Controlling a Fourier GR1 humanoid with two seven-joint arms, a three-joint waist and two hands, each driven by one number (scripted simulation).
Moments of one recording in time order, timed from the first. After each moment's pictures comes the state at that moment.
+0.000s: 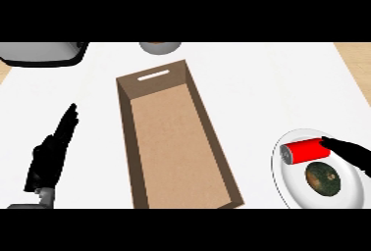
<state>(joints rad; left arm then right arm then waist) 0.01 0.33 -0.09 -1.56 -0.04 0.18 0.11 0.13 -0.74 0.00 -1.68 0.56 0.50 -0.23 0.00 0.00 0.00</state>
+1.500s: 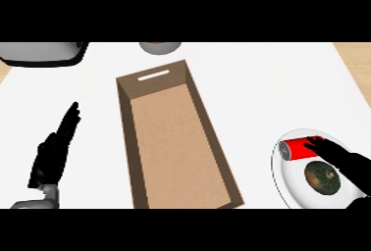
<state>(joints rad) -0.01 0.22 0.02 -1.54 -0.16 0.08 0.10 0.07 -0.52 -0.06 -1.49 0.87 0.47 -0.37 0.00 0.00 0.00</state>
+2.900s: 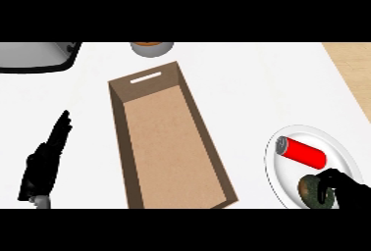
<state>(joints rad) 0.06 0.20 0.07 -1.58 -0.18 0.06 0.09 0.35 -0.17 -0.07 -1.86 1.18 0.15 0.06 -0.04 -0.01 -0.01</state>
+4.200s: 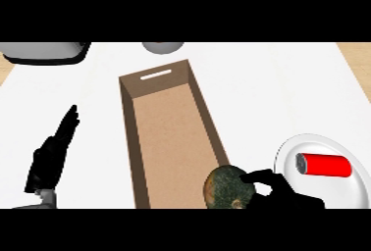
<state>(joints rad) 0.02 0.19 0.06 -1.57 -0.19 0.02 0.09 0.02 -0.01 0.77 -2.36 1.37 0.13 0.86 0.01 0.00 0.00</state>
